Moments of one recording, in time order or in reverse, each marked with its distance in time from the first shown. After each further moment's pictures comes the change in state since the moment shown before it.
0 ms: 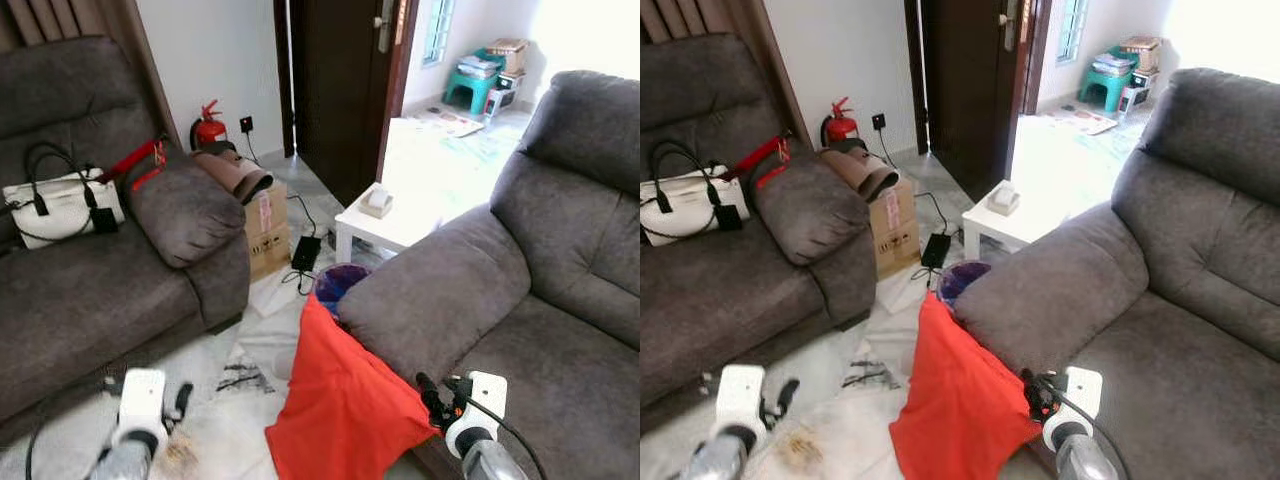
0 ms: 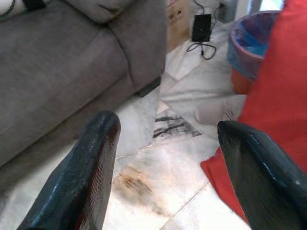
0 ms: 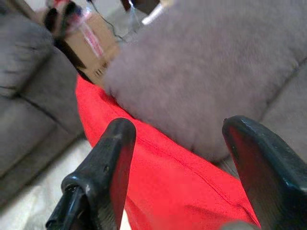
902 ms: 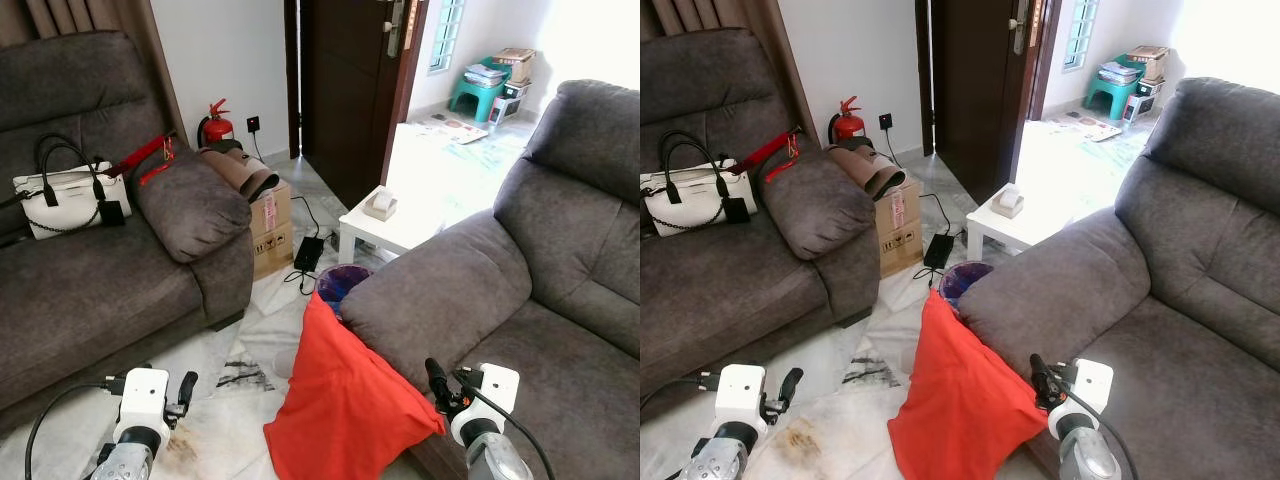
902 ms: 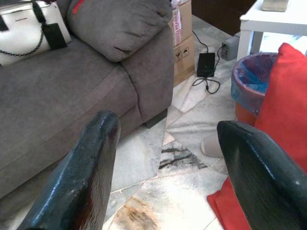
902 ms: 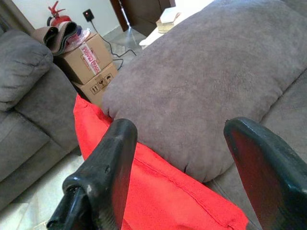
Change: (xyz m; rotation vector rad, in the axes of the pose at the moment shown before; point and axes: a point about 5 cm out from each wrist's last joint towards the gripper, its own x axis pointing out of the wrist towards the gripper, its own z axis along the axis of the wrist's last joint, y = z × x) left arm 0.008 0.001 0.030 0.004 -0.146 0.022; right arm 0.002 -0.008 0.012 -0.011 -0.053 -0.055
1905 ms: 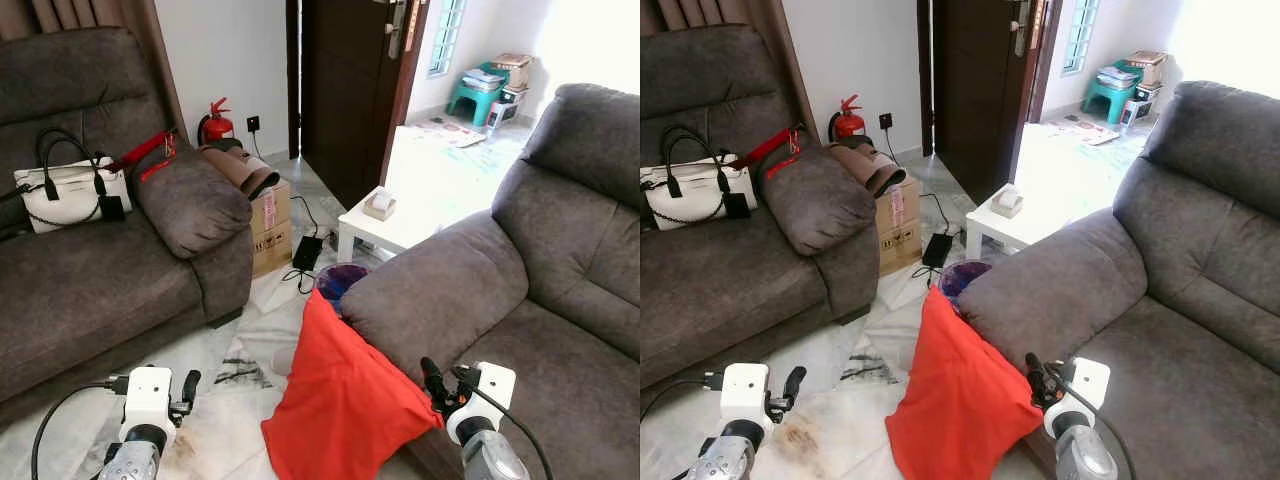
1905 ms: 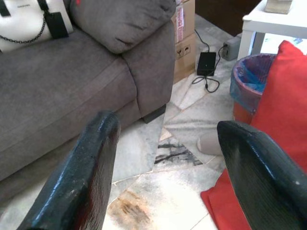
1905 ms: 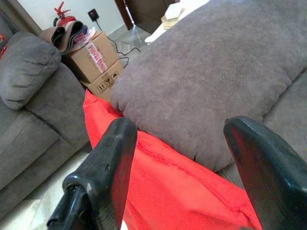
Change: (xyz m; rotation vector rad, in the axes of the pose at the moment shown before) left arm -0.001 -0.006 -0.002 -0.033 0.018 0.015; right arm 0.002 0.004 0.000 0.054 0.006 0.021
